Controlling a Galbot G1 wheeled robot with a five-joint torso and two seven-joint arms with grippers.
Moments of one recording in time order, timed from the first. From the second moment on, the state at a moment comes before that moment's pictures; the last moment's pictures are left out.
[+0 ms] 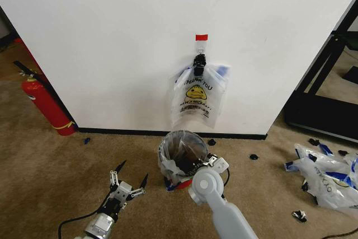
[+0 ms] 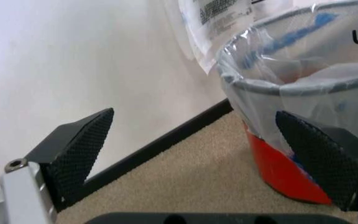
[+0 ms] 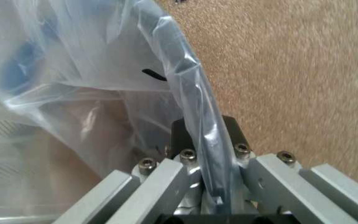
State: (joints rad) left arm 1.65 -1.01 -0.34 -1.91 0.09 -0.25 -0.13; right arm -1.06 1.46 0.03 1.74 1.14 -0.16 1.10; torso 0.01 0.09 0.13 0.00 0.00
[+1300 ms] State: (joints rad) left arm 1.59 -1.19 -0.41 -2.10 -0.23 -0.26 -0.15; right arm -1.41 1.09 0.16 1.99 0.23 0.37 0.43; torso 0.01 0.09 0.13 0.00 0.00
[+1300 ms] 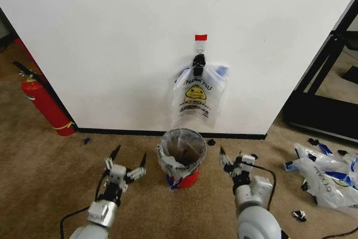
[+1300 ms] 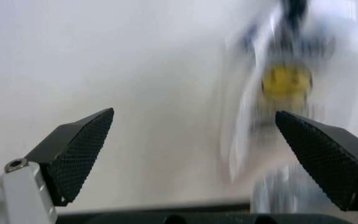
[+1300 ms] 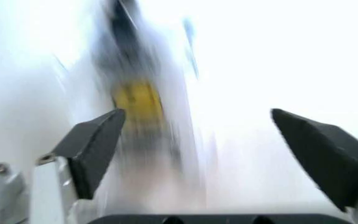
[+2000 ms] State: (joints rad) left arm 1.62 -1.31 -0.45 -2.19 -0.24 -0.29 -0.06; right arm -1.60 1.22 0.34 2.03 -0.03 0.48 0.28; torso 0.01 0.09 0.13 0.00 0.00
